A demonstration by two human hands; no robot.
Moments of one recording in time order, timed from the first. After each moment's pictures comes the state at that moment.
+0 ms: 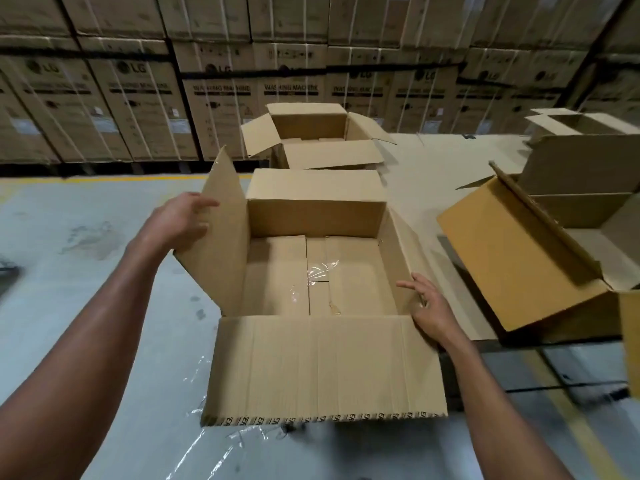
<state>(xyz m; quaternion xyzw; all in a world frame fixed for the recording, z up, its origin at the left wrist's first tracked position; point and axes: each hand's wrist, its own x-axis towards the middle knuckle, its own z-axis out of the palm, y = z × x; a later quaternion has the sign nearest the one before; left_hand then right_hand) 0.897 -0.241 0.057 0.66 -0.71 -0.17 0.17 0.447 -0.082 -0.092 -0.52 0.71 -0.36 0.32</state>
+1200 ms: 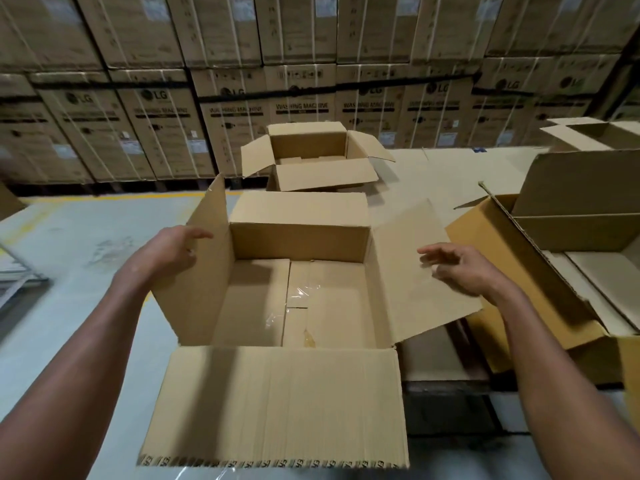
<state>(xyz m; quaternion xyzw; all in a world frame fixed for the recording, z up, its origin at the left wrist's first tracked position) 0.824 -0.235 0.067 0.68 -0.71 -0.12 0.09 0.303 -0.162 0.021 -0.55 0.64 -0.33 0.42</state>
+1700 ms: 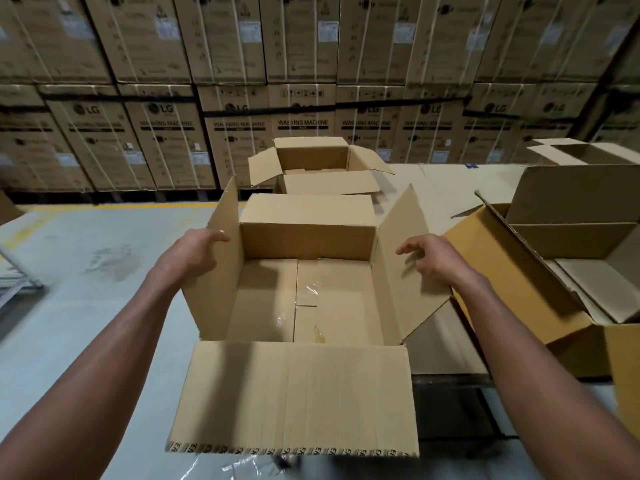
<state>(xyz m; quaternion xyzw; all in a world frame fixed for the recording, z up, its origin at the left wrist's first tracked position) 0.827 -0.194 0.076 0.68 -0.71 -0.12 0.12 0.386 -0.156 0.054 -0.65 0.70 -0.21 0.20</state>
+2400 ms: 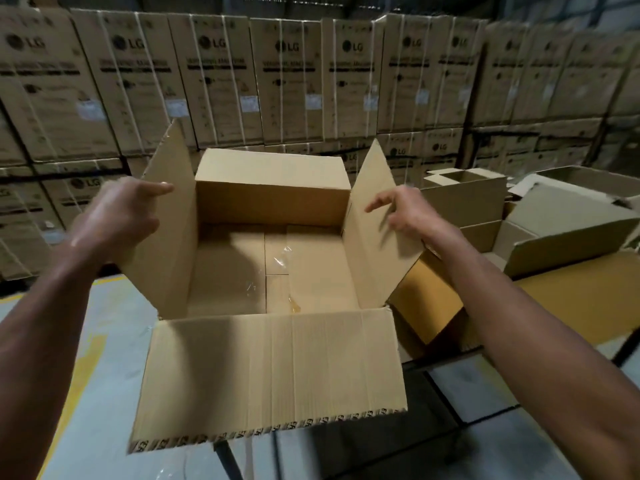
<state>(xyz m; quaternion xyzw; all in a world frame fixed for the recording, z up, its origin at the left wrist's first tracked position) 0.802 -0.097 0.244 0.56 -0.76 -0.01 0.32 0.389 -0.029 0.205 -0.62 0.72 -0.32 0.05</state>
